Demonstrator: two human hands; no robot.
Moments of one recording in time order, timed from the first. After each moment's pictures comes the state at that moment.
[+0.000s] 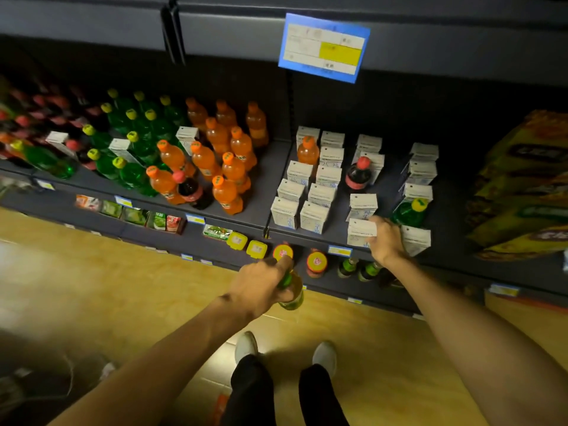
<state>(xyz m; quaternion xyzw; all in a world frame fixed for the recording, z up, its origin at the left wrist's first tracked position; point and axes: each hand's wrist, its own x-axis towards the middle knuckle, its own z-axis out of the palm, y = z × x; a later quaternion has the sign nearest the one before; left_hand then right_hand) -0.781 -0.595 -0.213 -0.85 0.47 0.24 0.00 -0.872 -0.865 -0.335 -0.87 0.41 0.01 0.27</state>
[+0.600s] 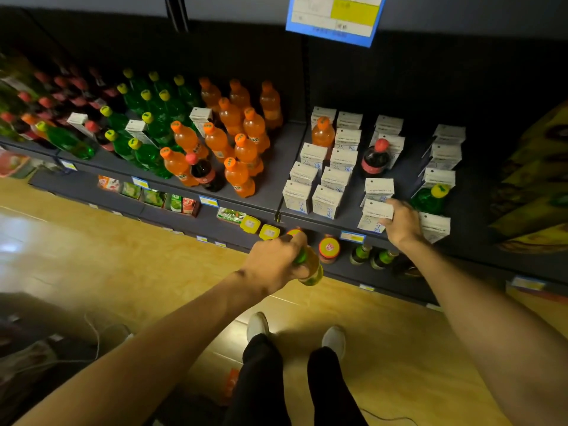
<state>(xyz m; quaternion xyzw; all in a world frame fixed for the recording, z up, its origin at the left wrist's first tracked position) -0.784 -0.608 -0.209 -0.86 0.48 0.19 0.00 -0.867 -0.875 -0.341 -0.86 0.42 0.01 0.29</state>
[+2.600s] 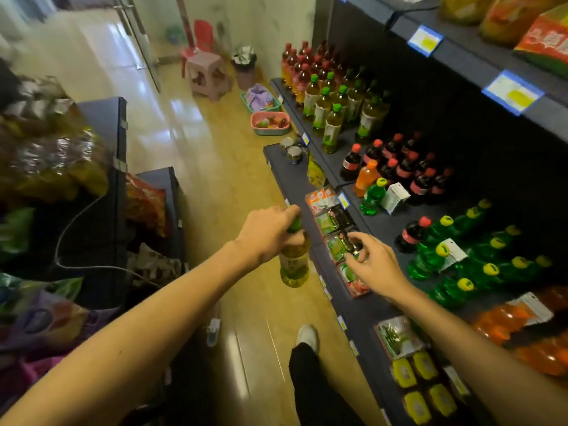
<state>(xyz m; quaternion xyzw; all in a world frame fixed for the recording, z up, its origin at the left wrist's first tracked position) -0.430 -0.025 -0.125 -0.99 0.07 -0.01 -0.10 -0.401 -0.264 -0.171 -0.92 -0.17 0.05 0.34</state>
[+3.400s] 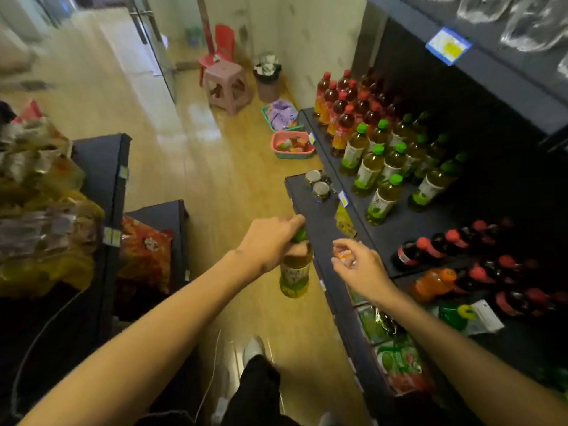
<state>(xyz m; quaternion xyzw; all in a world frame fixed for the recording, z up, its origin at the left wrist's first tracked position) -0.125 0.168 -0.135 -0.99 0.07 0.02 -0.11 -0.087 -0.041 -0.182 -0.90 -0.20 0.09 0.37</state>
